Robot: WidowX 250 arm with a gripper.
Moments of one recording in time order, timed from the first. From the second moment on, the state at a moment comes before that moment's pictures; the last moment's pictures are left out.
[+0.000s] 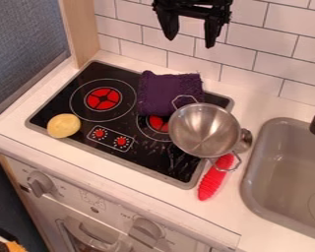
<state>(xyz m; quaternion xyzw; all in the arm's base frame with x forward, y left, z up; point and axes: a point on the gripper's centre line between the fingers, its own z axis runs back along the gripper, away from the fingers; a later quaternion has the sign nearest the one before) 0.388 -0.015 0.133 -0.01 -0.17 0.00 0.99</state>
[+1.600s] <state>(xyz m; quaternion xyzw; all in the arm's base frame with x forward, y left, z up) 0.315 -0.020 0.042 -0.06 -0.15 0.14 0.98</state>
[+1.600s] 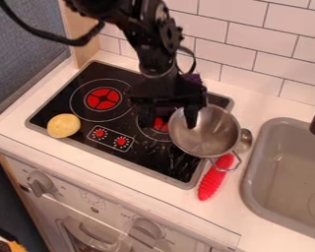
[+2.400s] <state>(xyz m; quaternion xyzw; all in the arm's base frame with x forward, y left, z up) 0.327 -0.034 0.013 -0.04 -0.12 0.12 0.98</state>
